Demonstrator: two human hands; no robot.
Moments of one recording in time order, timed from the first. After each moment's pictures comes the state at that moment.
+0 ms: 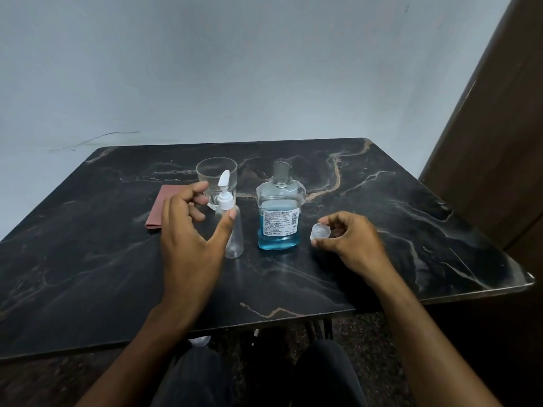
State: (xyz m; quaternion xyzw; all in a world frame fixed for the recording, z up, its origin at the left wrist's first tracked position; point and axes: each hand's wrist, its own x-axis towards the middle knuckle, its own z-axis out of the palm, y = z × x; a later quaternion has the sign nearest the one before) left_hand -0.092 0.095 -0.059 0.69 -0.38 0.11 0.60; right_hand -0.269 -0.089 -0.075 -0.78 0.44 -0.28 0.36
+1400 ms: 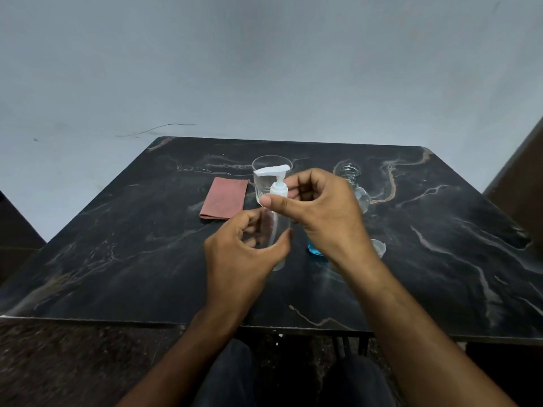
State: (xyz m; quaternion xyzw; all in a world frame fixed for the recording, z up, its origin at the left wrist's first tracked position) left_hand -0.091 0.117 -0.065 0.69 -0.32 -0.01 0.65; right_hand -0.167 0.005 0.001 -0.74 0.19 -0.35 0.54
